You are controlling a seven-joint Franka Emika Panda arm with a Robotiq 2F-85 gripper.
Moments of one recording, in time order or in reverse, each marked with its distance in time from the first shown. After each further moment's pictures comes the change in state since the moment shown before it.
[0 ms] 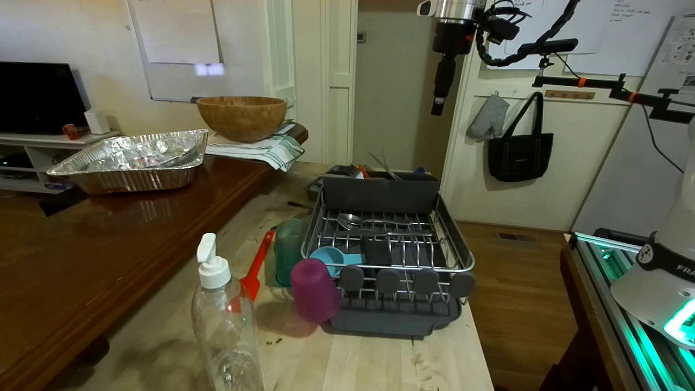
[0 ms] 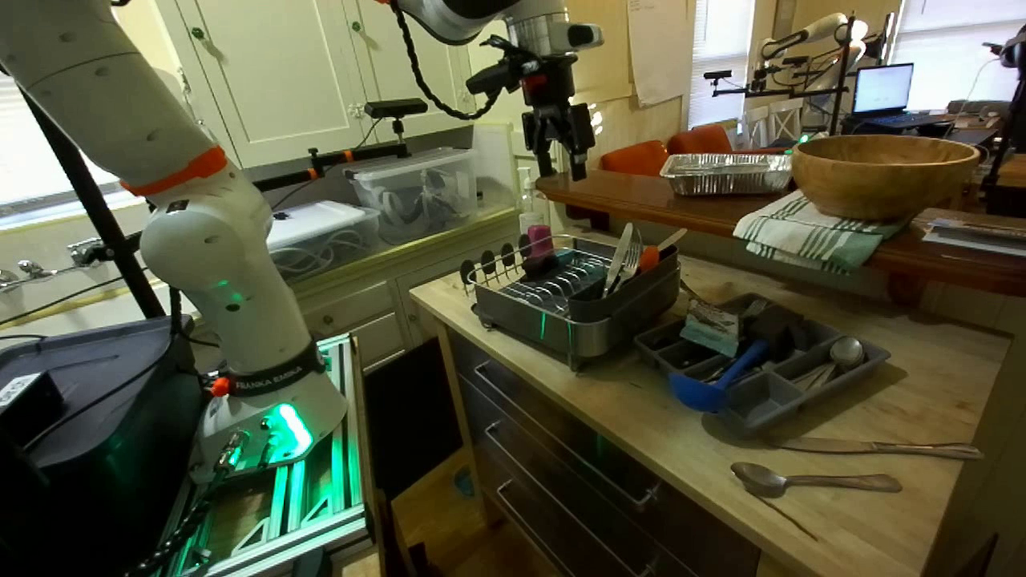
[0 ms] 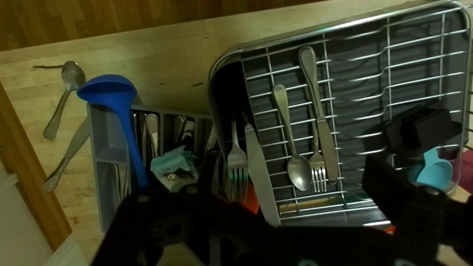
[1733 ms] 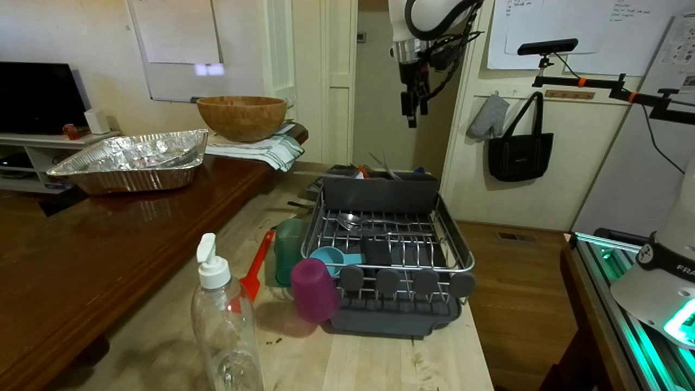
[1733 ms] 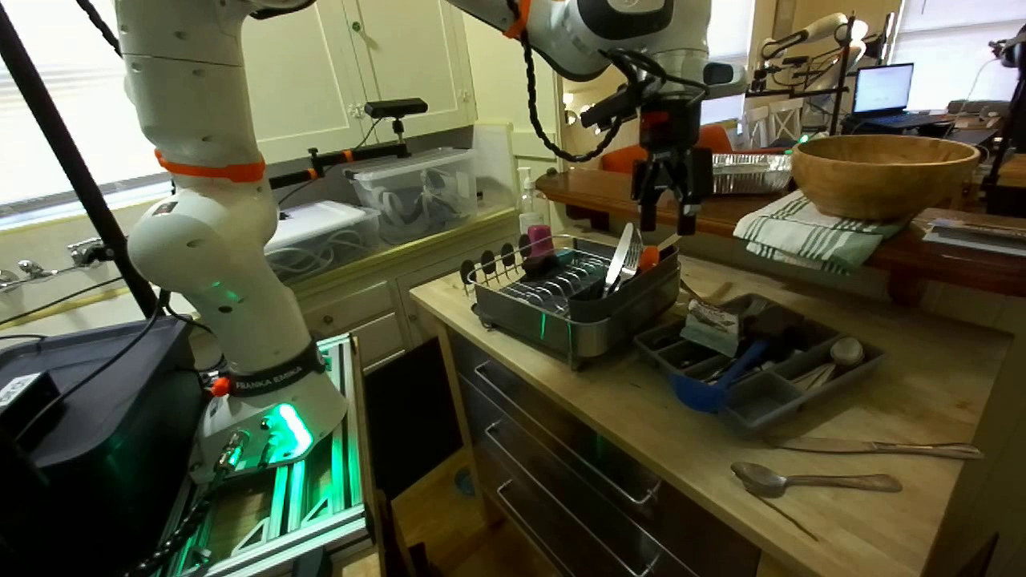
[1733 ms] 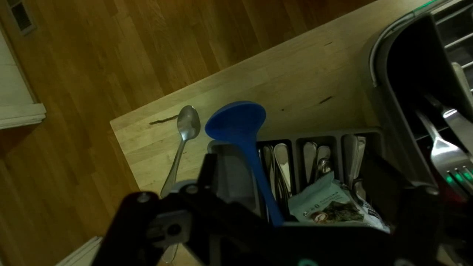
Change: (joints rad) arm -0.127 0.494 -0.085 0.447 -0.158 -0.150 0.113
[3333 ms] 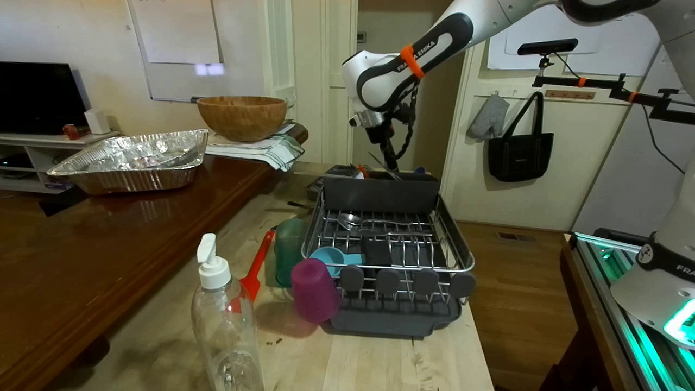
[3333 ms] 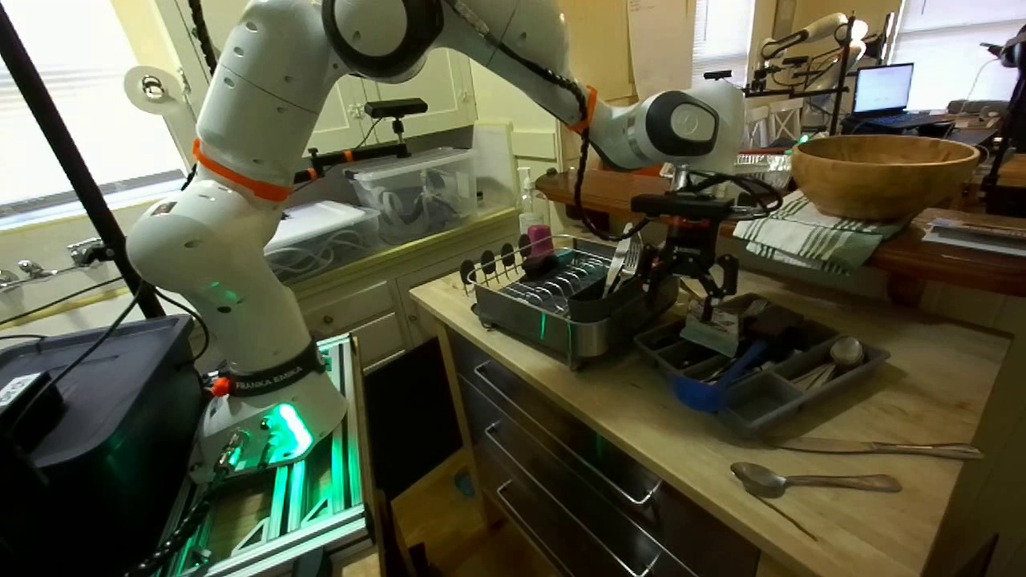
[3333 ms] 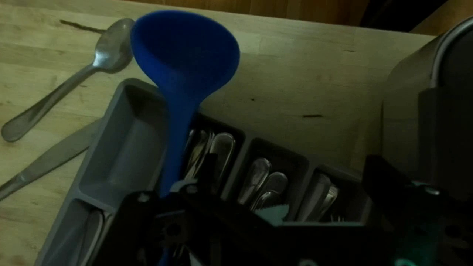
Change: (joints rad) arm -0.015 0.451 0.082 0.304 -0.021 -0.066 -0.456
